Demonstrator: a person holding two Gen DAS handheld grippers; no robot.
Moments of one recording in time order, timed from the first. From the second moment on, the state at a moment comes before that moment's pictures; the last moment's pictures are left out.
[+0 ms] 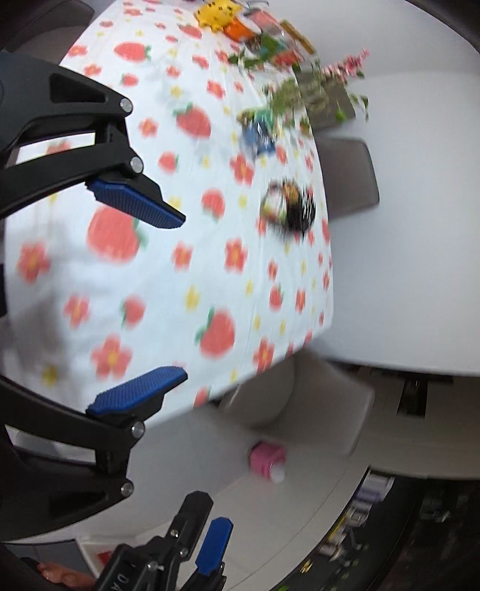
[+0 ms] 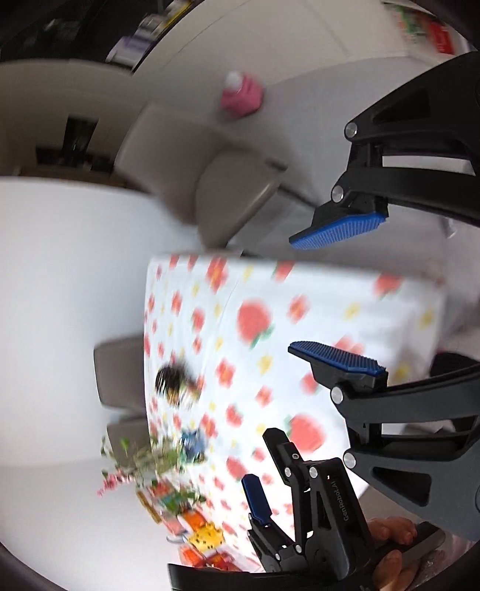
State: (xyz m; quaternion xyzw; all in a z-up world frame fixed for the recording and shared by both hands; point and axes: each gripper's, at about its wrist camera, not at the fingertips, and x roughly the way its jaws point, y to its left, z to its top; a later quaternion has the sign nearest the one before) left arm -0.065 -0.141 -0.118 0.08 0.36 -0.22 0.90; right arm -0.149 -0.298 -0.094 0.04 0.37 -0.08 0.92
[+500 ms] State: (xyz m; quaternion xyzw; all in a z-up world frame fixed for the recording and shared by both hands) left arm 0.113 0.022 -0.129 0.04 0.37 -0.10 0.92; right arm 0.084 -0.143 -0.113 -0.04 0.39 0.04 0.92
